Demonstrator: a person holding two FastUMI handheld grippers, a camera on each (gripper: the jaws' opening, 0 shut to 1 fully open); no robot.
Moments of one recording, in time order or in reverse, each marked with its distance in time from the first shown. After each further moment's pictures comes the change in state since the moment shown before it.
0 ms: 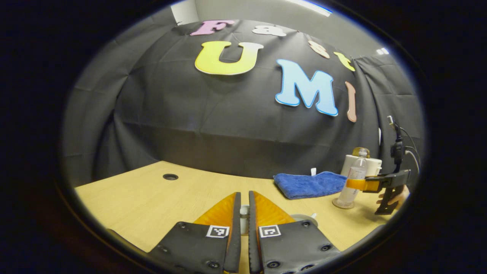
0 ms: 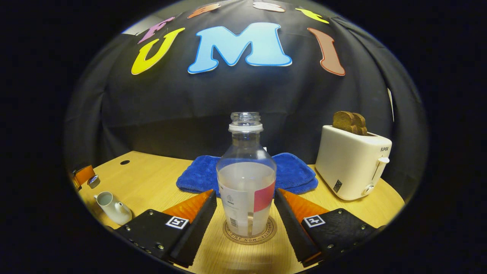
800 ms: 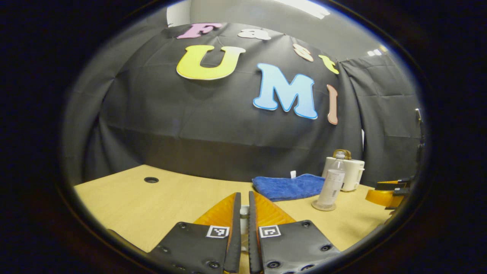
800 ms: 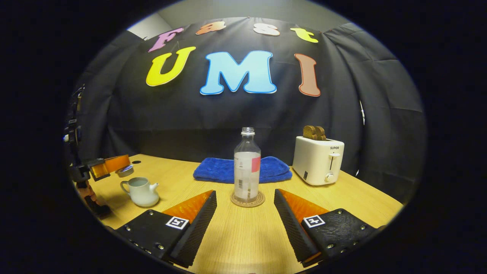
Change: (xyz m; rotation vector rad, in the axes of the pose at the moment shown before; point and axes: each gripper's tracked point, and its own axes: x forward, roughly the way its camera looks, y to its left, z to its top) left arm -0.009 -0.056 0.006 0.009 -0.028 -0.134; right arm -0.161 0.030 -0.030 -0.033 -0.135 -0.077
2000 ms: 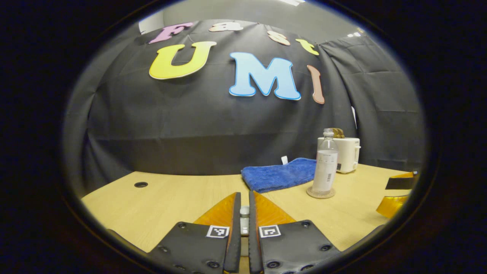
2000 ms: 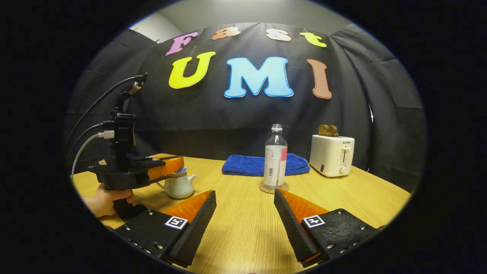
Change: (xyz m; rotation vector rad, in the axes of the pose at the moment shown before) left arm 0.019 -0.039 -0.023 0.156 0.066 -0.036; right arm -0.036 0.050 -0.018 0.016 -0.023 0.094
